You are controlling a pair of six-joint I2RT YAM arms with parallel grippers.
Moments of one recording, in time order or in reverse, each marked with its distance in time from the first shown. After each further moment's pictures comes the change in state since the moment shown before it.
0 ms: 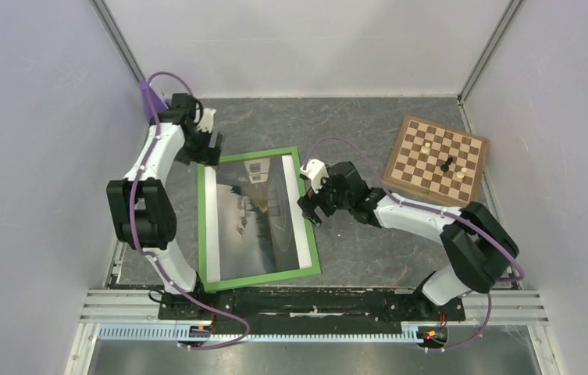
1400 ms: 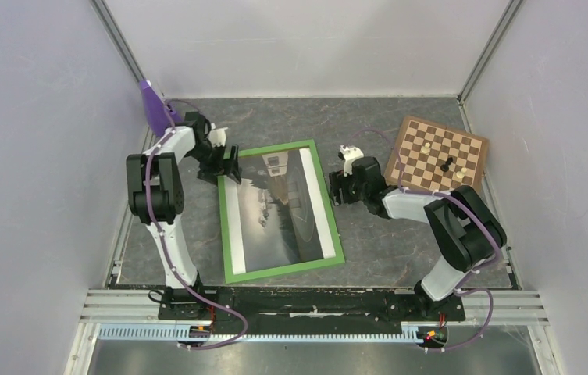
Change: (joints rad) left arm 0.081 0.248 -0.076 0.062 0.403 -0.036; right arm -0.235 0.179 -0.055 0.213 0.159 0.308
